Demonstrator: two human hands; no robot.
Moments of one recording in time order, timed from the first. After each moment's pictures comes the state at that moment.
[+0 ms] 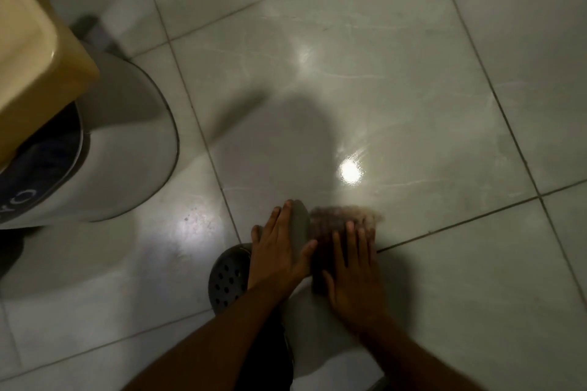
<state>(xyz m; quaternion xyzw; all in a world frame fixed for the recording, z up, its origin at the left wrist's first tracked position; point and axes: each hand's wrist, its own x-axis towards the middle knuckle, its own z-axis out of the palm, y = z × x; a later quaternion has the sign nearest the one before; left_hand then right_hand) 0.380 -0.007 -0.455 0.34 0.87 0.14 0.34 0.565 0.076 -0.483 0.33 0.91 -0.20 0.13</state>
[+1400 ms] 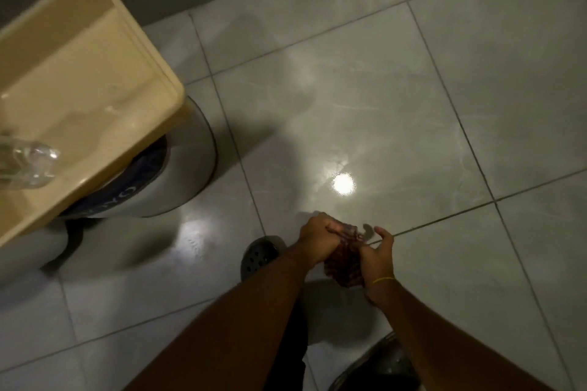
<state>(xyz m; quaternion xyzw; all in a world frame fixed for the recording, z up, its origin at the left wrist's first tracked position) 0.366 0.073 -0.322 0.10 0.77 0.20 0.60 0.499 0.113 -0.333 0.72 0.32 -0.62 -0.05</state>
